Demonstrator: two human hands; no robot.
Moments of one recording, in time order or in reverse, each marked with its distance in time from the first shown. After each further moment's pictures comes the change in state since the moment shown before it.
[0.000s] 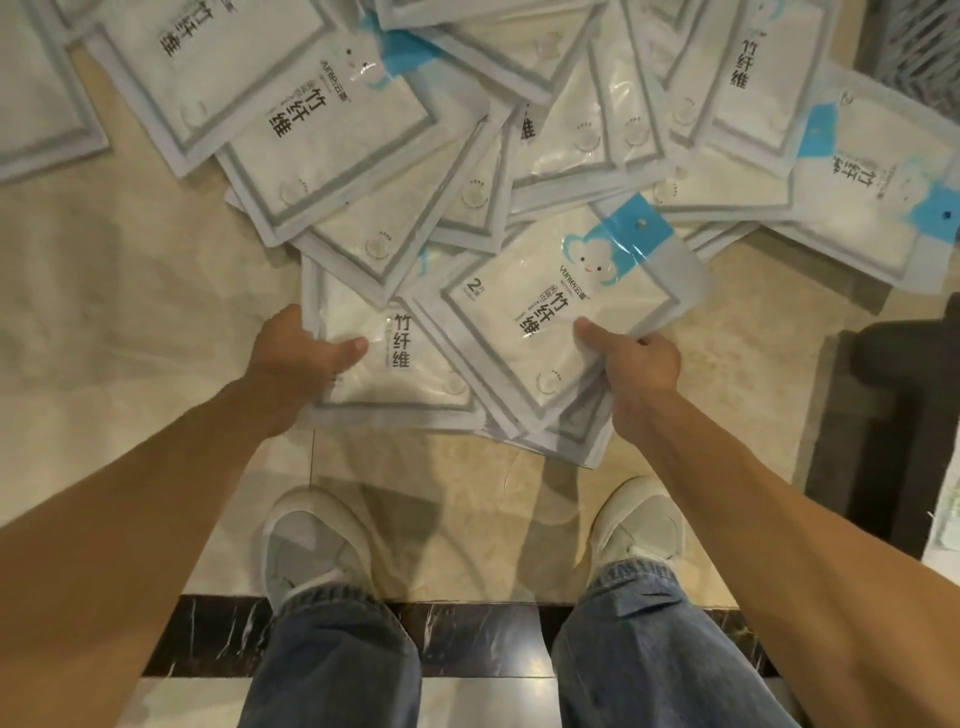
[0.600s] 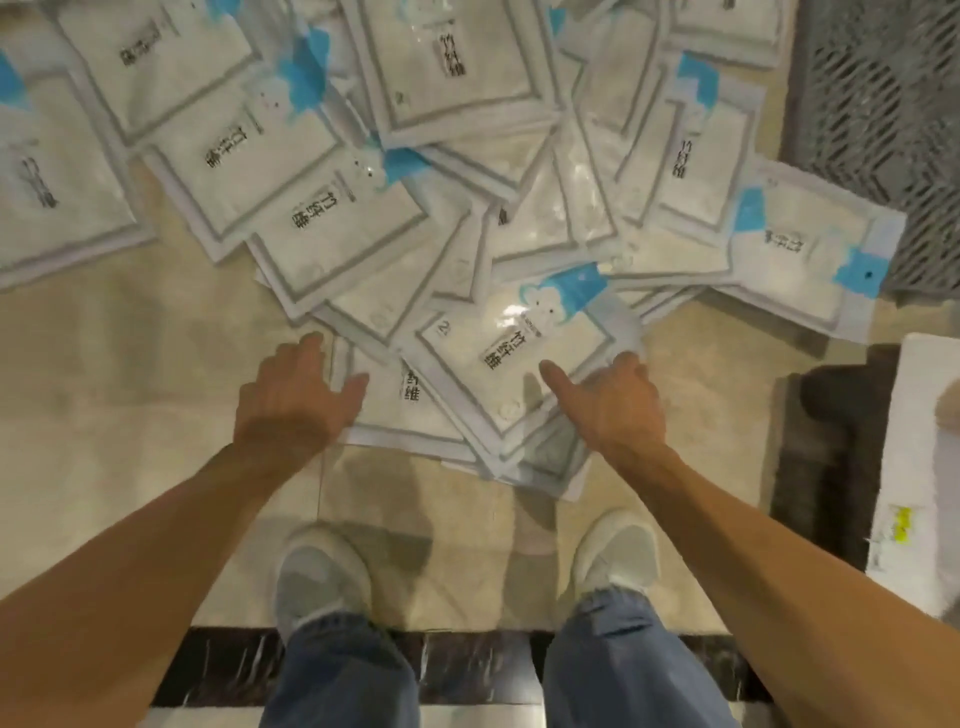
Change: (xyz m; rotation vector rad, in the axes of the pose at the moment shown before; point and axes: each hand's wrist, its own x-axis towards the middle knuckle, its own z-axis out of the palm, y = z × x) left_hand -0.034 0.039 -0.018 0.678 0.088 0.197; right_hand -0.038 -0.041 -0.012 -0.920 -0.009 -0.258
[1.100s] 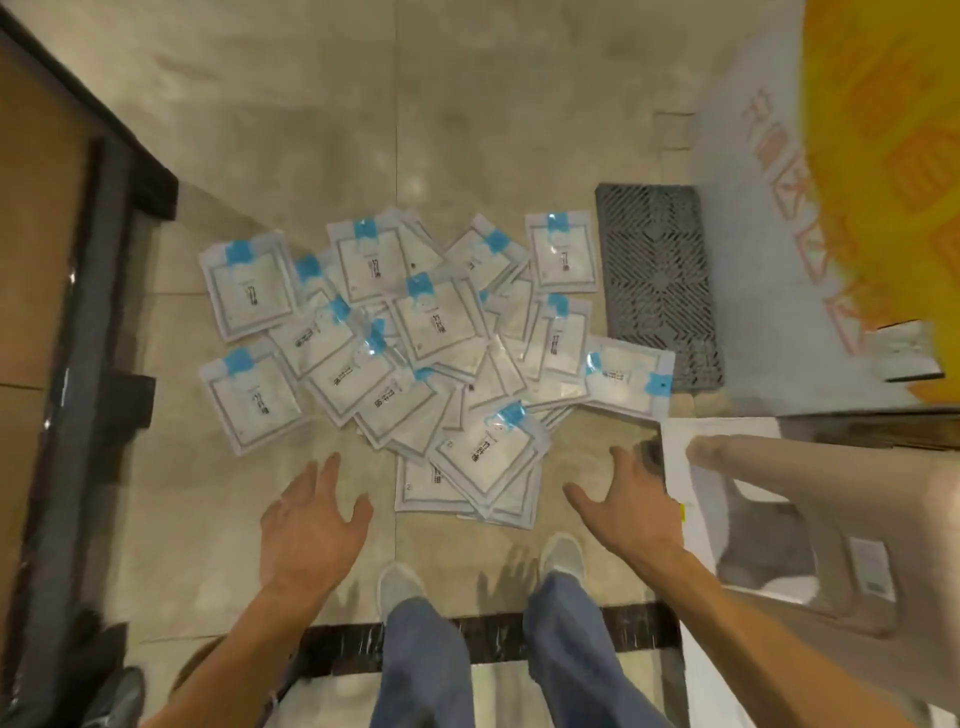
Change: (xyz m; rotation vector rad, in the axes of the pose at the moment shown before) left_hand -0.275 0.051 -0.302 0.133 0.087 0.104; right_hand -0.300 -0.030 -0.308 -0.184 0.033 -0.146
